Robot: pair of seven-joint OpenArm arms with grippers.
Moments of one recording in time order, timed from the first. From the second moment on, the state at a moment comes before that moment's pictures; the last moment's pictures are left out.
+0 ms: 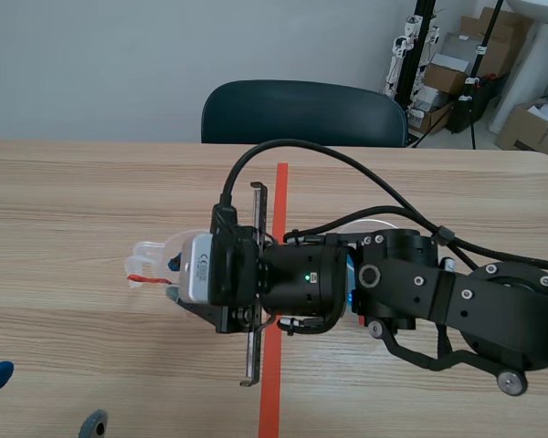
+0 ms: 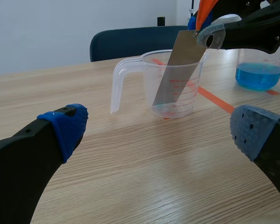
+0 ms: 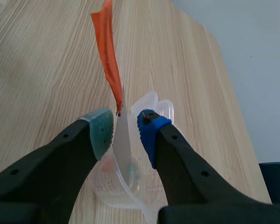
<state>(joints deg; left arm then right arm) 27.7 -13.7 -4.2 48.7 14.5 -16.4 -84.6 21.6 24.0 -62.8 74.6 -16.4 15.9 28.1</state>
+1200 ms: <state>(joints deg) 27.7 -13.7 -4.2 48.7 14.5 -16.4 -84.6 21.5 24.5 -57.7 74.6 3.7 21.9 24.7</state>
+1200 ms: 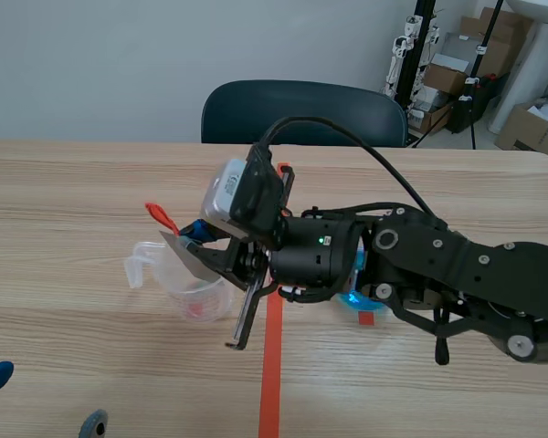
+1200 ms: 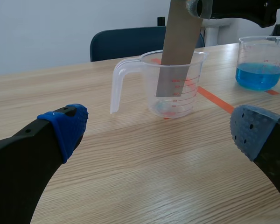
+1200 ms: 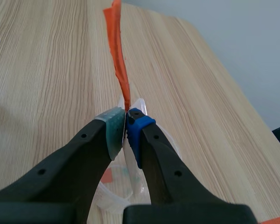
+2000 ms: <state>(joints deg) 27.7 -13.7 -4.2 48.7 14.5 -16.4 -84.6 23.7 25.3 -47.6 81.0 32.0 38.4 5.0</state>
